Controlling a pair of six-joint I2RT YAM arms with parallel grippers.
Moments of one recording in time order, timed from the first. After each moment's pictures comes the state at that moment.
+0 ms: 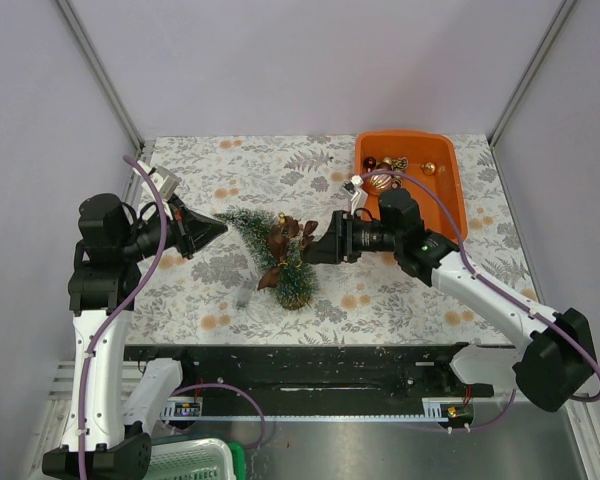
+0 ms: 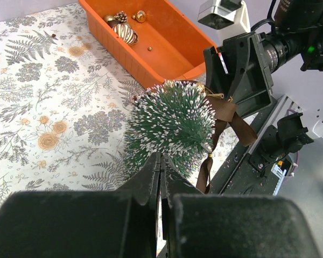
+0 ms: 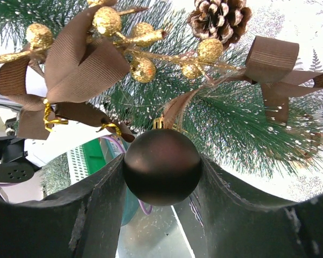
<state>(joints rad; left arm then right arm) 0.03 0.79 1.11 -0.60 0.95 -0.10 0.63 1.22 0.93 -0.06 -0.70 0.73</state>
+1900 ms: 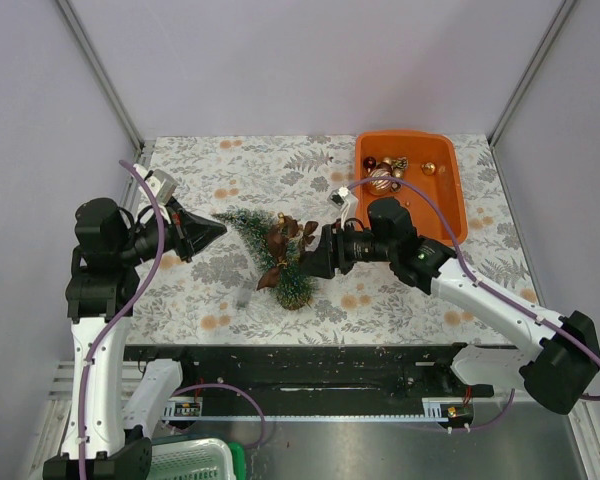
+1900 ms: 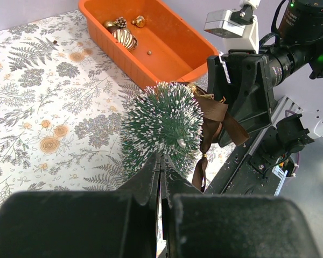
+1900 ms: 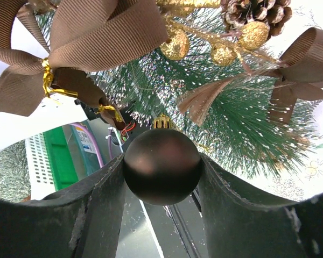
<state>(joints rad) 0.03 0.77 1.11 -0.60 0.95 -0.11 0.74 1.20 0.95 -0.14 -0.57 0.55</state>
